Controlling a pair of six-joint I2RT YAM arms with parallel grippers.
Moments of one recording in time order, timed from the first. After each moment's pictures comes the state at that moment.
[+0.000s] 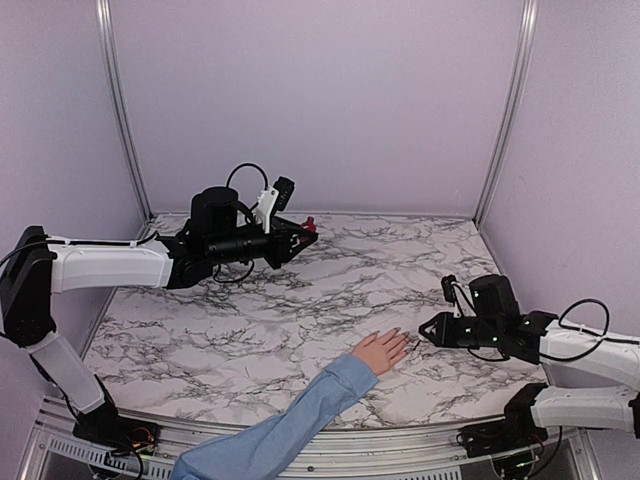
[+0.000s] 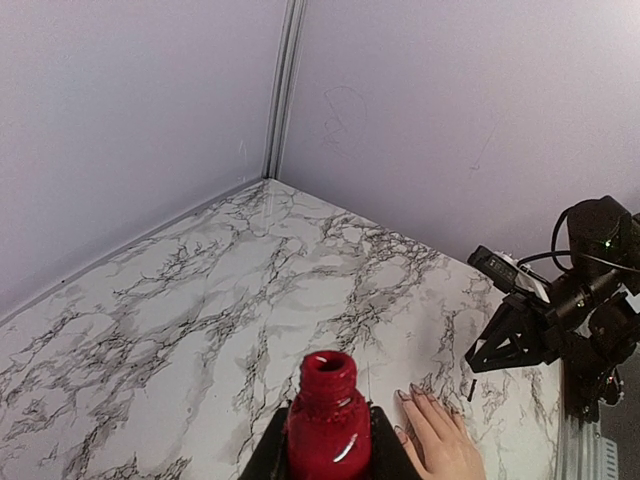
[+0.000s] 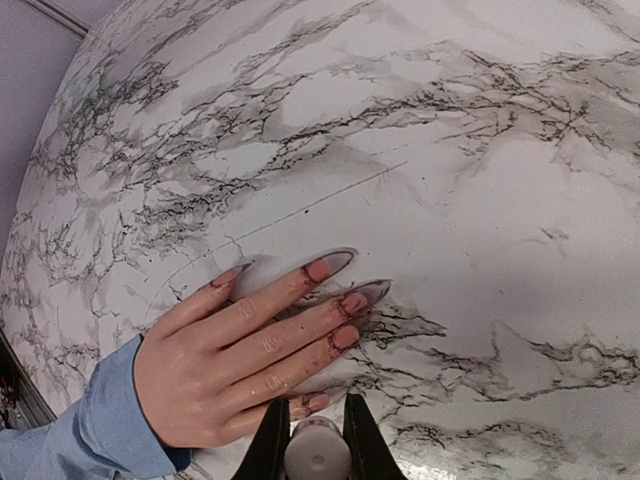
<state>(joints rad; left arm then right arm) -0.76 1.63 1.08 0.37 0.33 -0.14 0.53 0.93 0.38 -0.18 -0.15 0.56</state>
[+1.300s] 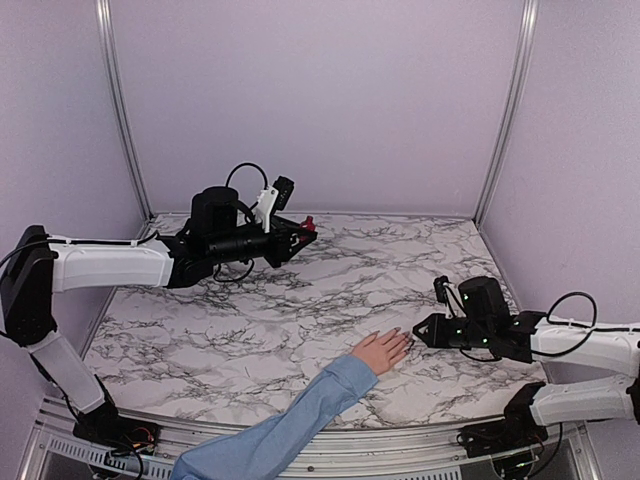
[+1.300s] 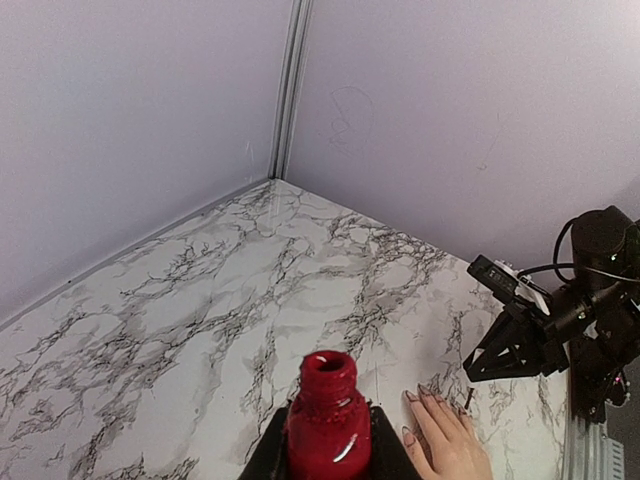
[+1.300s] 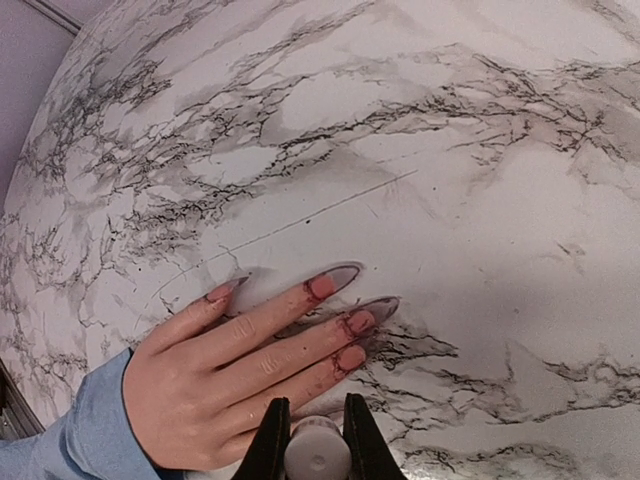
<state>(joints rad) -0.76 1.64 1.09 0.37 0.32 -0.14 0.59 1.02 0.38 -0.09 -0.08 0.57</state>
